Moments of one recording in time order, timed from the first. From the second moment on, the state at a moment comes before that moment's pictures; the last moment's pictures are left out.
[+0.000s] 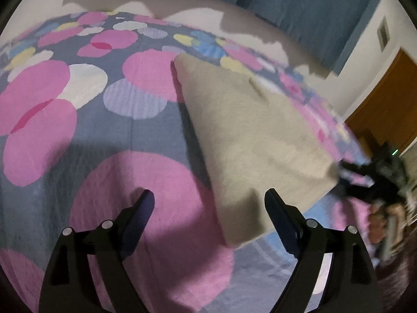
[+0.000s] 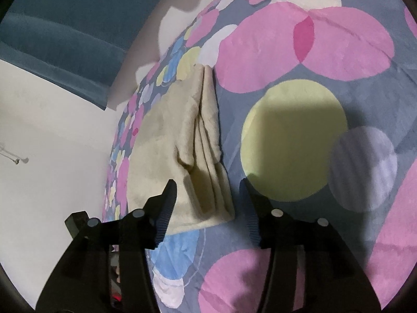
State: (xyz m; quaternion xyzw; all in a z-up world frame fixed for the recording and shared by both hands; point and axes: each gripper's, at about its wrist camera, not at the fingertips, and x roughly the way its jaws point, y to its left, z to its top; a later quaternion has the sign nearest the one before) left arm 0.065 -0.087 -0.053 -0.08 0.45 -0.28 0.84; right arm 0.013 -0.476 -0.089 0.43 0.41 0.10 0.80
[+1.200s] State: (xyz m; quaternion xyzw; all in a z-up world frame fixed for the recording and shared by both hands) left arm 0.220 -0.121 -0.081 -0.20 0.49 -0.34 0.78; right arm 0.159 -0.465 -0.105 0.39 0.42 0.19 0.80
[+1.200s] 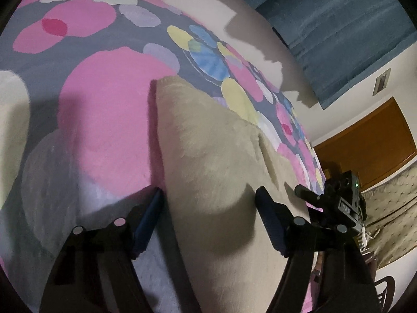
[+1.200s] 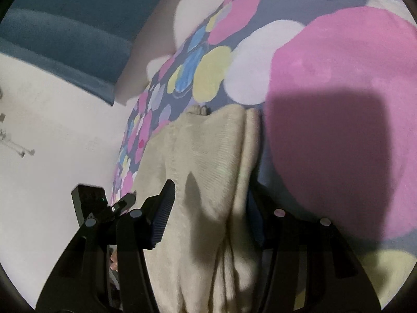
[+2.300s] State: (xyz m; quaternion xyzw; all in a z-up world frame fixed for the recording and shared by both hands) left arm 0.244 -0.049 -0.037 -0.15 0.43 -0.25 0.85; right arm 0.208 -0.383 -0.098 0.38 0.43 0.20 0.79
